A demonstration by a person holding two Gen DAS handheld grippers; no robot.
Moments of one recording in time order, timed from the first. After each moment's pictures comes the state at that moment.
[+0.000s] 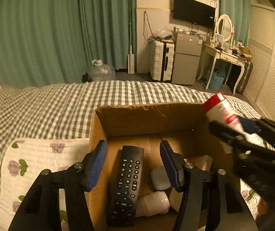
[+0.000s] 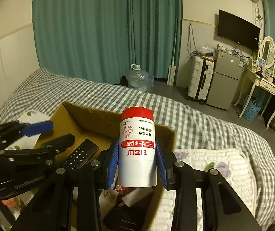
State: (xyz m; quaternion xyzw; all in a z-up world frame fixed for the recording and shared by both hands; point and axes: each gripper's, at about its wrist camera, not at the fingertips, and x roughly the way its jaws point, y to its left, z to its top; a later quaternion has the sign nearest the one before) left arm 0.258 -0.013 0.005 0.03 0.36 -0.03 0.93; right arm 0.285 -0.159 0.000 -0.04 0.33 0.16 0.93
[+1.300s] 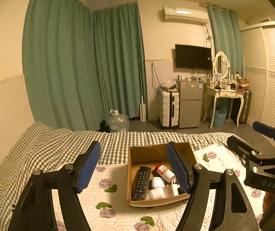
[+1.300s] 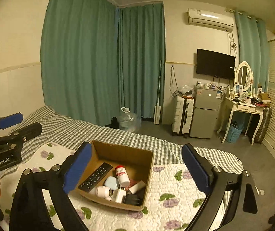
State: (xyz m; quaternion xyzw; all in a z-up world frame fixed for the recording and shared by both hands) left arm 0.075 -0.005 0.132 0.04 0.18 0.01 0.98; right arm 0.102 -0.195 0.121 -0.02 0.17 0.11 0.98
